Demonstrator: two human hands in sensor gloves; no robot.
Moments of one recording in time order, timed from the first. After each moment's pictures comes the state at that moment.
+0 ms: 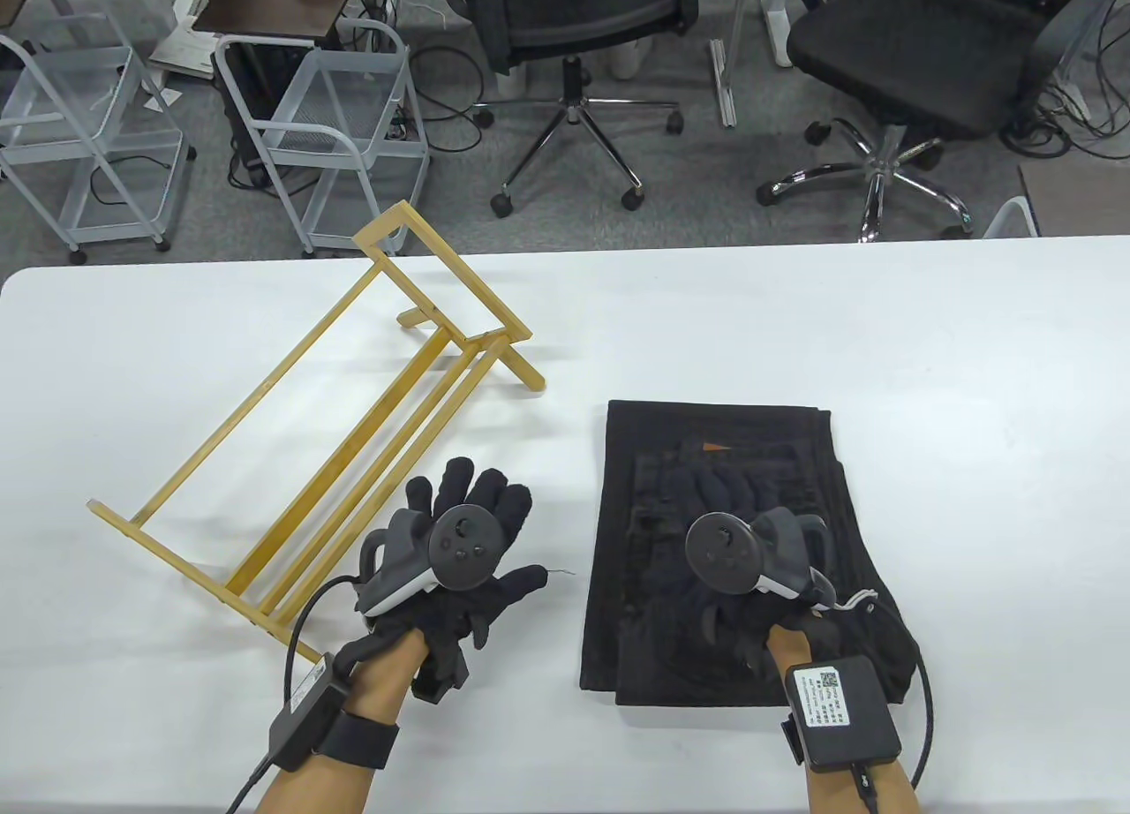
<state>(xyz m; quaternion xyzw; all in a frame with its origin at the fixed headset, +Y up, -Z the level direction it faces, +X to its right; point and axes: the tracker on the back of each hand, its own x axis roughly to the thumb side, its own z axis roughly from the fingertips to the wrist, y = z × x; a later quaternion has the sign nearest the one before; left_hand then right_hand) -0.160 -0.690 -0.279 -0.09 -0.20 0.12 0.97 0.121 -0.710 -0.269 0.17 0.00 0.98 0.12</state>
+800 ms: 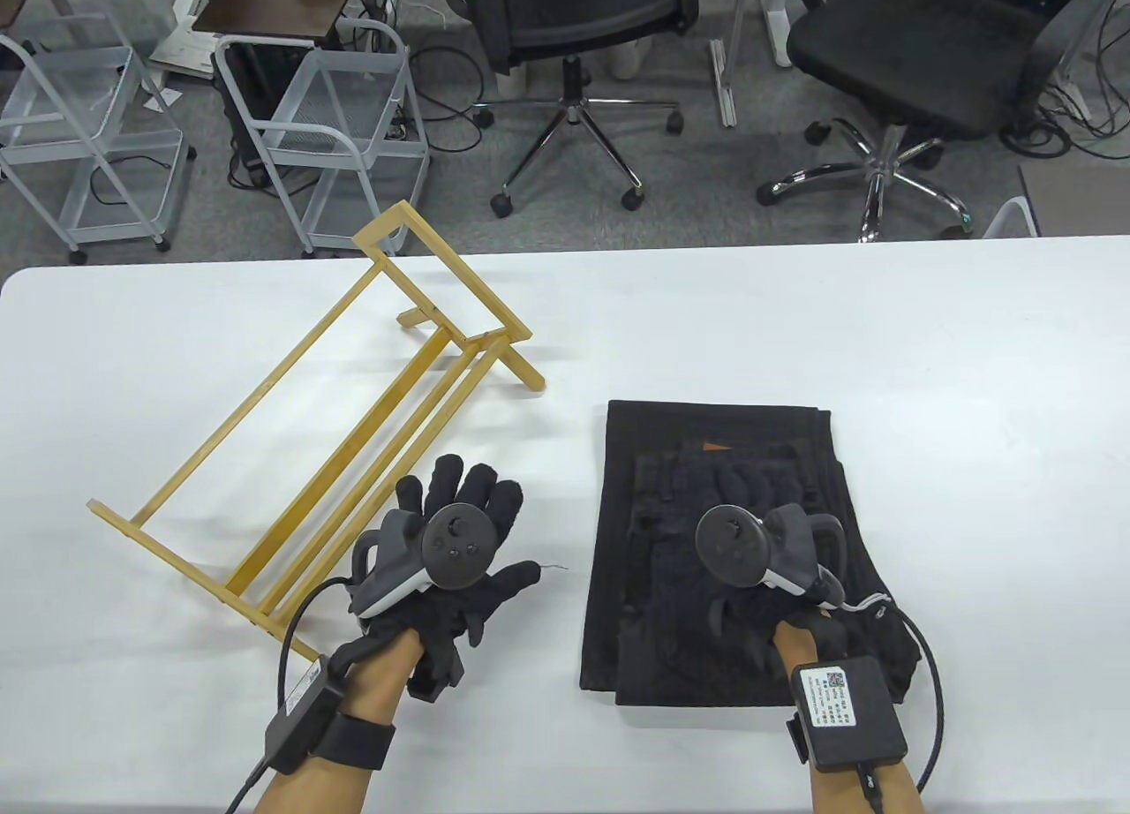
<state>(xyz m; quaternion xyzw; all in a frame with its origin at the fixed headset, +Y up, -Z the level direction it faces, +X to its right) -0.165 -0.688 -0.279 -0.08 -0.19 0.11 0.97 0.132 -0.706 -0.270 0.13 0.00 0.99 0.11</state>
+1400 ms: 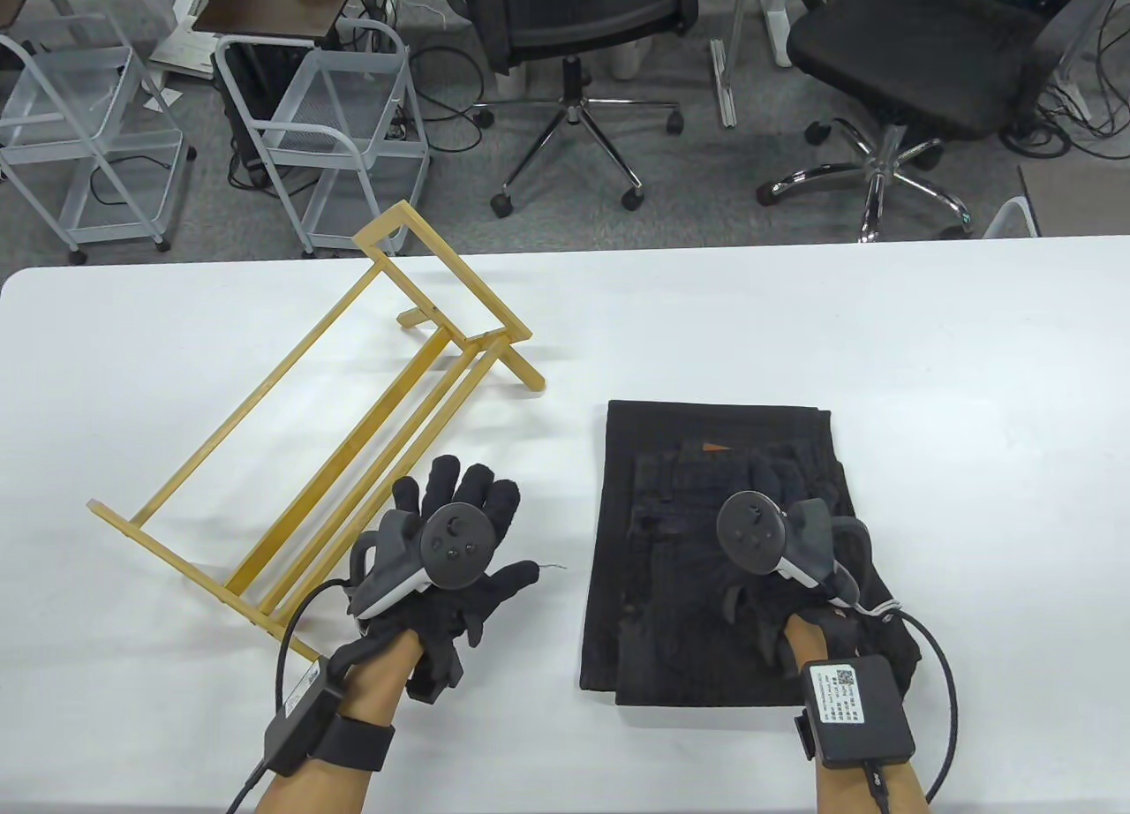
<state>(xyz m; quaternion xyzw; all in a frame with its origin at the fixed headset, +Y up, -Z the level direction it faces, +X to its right) -0.166 -0.686 -0.278 -0.09 -0.18 0.11 0.97 0.154 -0.710 -0.275 0.04 0.01 1.00 0.08</state>
